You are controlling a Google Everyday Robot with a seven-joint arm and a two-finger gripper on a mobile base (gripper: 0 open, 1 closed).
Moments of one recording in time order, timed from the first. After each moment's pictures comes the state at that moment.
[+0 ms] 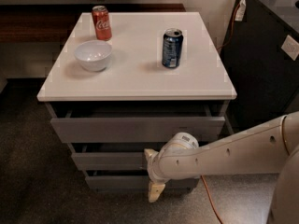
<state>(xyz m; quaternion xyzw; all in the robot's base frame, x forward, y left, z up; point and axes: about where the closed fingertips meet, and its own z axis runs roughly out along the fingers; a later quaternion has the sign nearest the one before) 0.482 -0.019 0.507 -0.72 0.66 0.01 0.20</state>
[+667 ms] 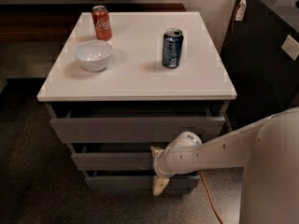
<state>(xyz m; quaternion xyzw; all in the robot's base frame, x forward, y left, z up) 0.517 -0.041 0.469 -0.71 0.67 0.01 0.21</state>
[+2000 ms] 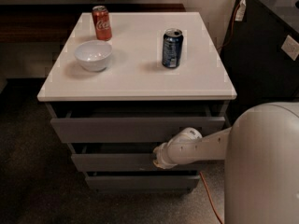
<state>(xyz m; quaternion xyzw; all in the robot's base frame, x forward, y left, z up) 0.574 -0.061 0.432 -0.68 0.70 0.00 0.23</state>
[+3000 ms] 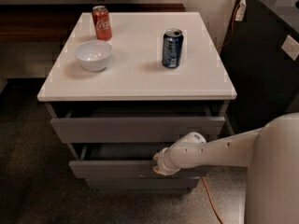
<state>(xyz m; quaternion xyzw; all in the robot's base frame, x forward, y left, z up) 0.546 -0.049 0.440 -0.69 0.69 0.03 0.23</state>
